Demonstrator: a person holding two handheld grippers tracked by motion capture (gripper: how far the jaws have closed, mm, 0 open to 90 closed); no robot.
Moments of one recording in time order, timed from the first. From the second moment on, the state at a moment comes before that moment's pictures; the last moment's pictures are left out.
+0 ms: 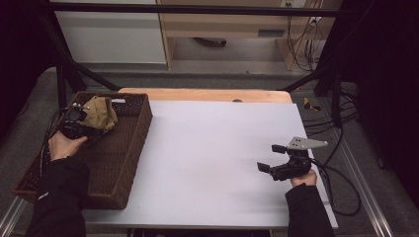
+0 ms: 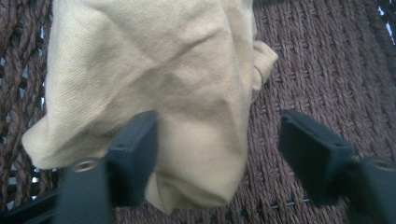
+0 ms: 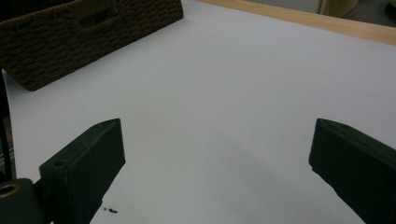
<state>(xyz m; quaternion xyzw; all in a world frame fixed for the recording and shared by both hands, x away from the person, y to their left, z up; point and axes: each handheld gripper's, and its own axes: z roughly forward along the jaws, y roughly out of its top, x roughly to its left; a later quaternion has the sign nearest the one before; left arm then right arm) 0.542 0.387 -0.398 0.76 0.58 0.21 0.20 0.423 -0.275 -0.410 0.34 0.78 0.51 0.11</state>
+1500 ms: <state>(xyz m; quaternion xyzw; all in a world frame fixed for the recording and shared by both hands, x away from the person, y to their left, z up) 0.527 0.384 -0.378 0.76 0.57 0.22 0.22 0.423 -0.276 -0.409 0.34 0.78 0.51 0.11</state>
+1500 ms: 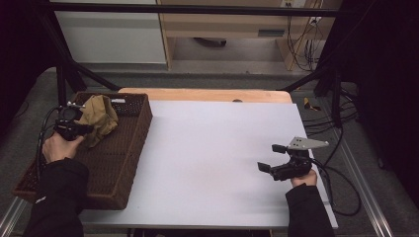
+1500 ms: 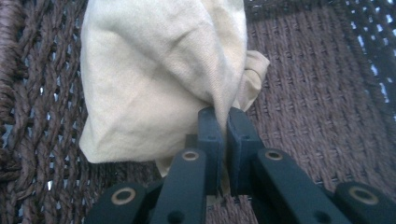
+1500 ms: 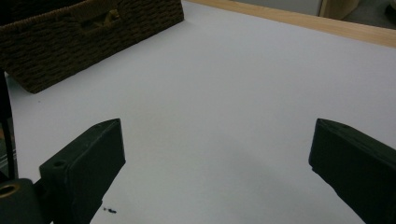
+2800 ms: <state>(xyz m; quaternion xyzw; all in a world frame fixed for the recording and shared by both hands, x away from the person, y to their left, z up) 0.503 0.381 -0.354 0.74 0.55 0.24 0.29 0.423 -0.276 -0.408 0.34 0.78 0.52 0.11</state>
